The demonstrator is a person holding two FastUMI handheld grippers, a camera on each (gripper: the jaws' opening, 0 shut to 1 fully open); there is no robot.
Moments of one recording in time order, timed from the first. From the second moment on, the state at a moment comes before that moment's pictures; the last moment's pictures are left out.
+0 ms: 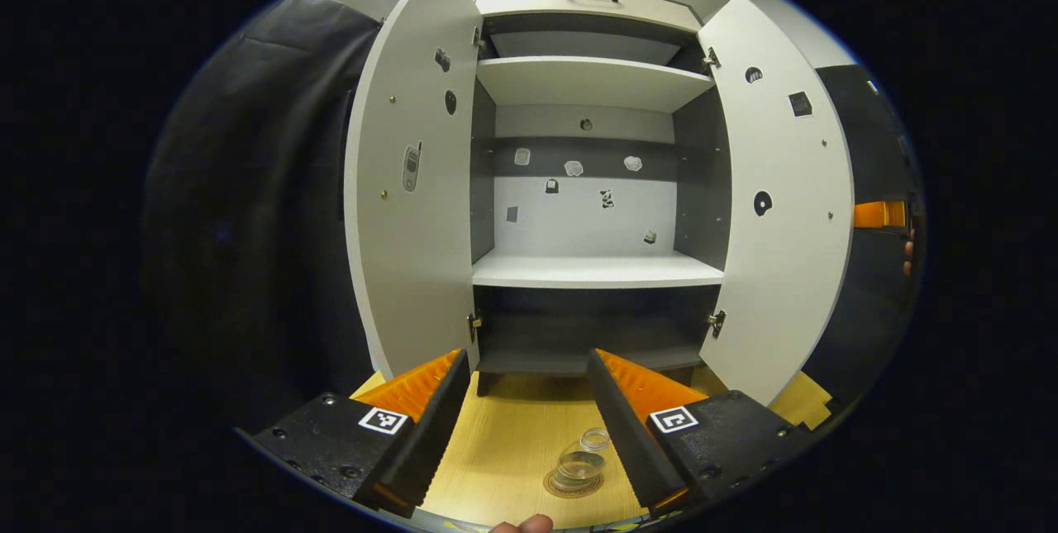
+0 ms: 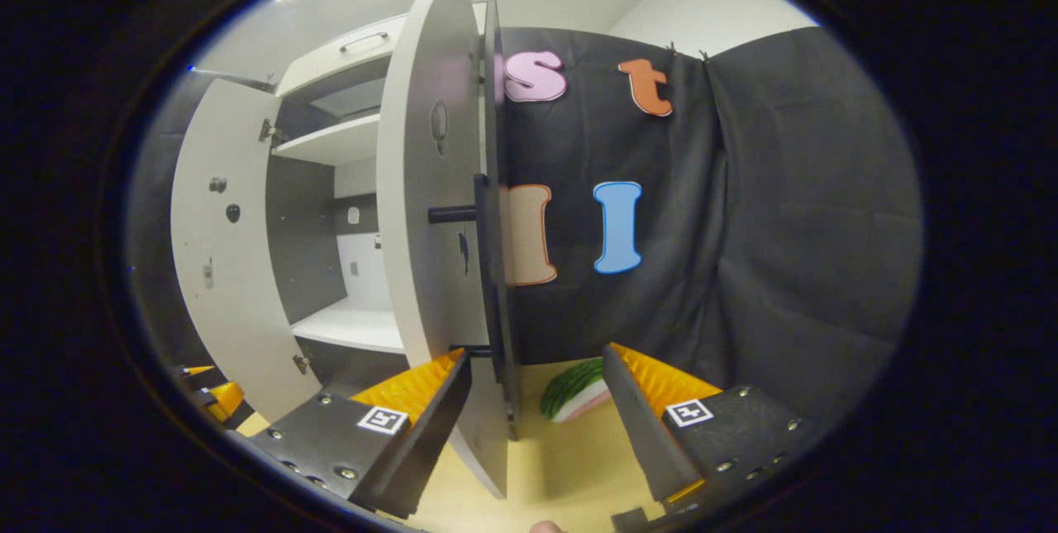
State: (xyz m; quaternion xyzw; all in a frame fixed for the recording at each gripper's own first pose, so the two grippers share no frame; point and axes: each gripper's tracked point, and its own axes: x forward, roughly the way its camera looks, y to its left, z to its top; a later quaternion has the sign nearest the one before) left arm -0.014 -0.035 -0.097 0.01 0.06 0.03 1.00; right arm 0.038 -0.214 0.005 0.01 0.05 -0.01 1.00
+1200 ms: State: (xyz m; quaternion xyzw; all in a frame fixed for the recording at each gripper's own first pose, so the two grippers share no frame) left arm -0.018 0.014 -0.090 0.00 0.05 0.05 1.00; right arm 0.076 -0.093 -0.002 0.01 0.03 0.09 1.00
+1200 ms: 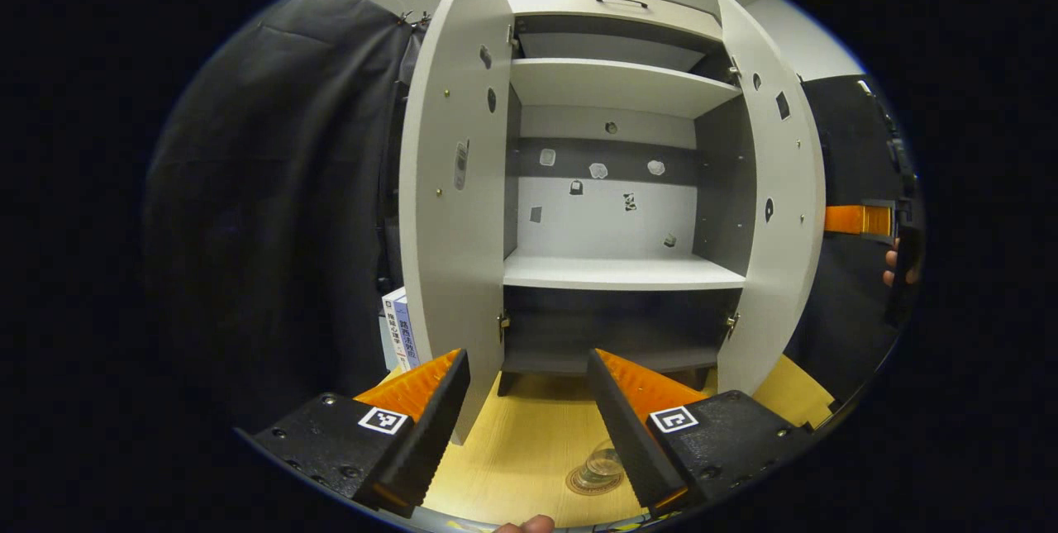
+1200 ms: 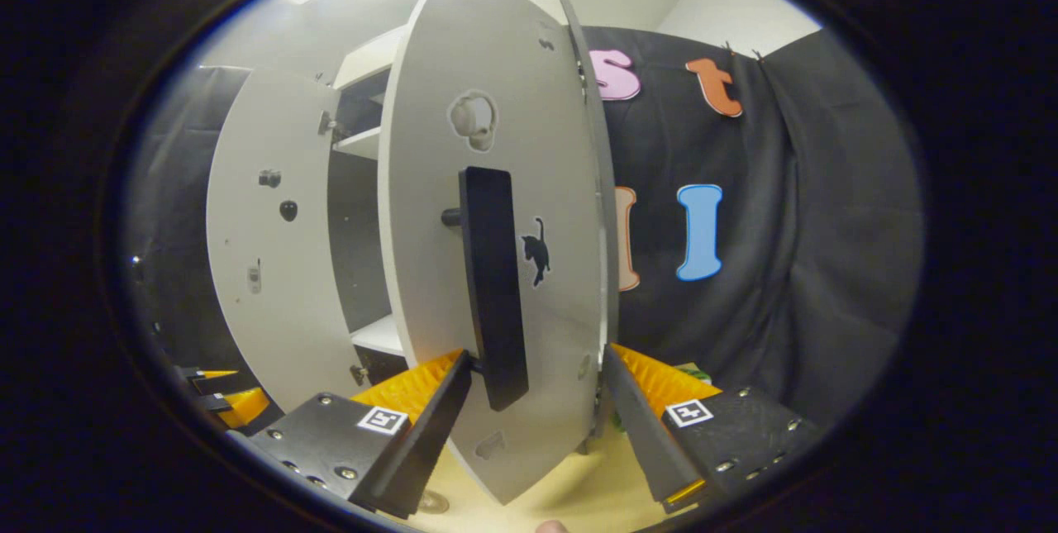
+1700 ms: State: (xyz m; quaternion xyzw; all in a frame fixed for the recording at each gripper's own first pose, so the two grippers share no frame) left arm -0.018 0.050 -0.062 -0.01 0.03 0.06 1.00; right arm 0.140 -0.012 -0.005 -0.02 0.02 0.10 1.00
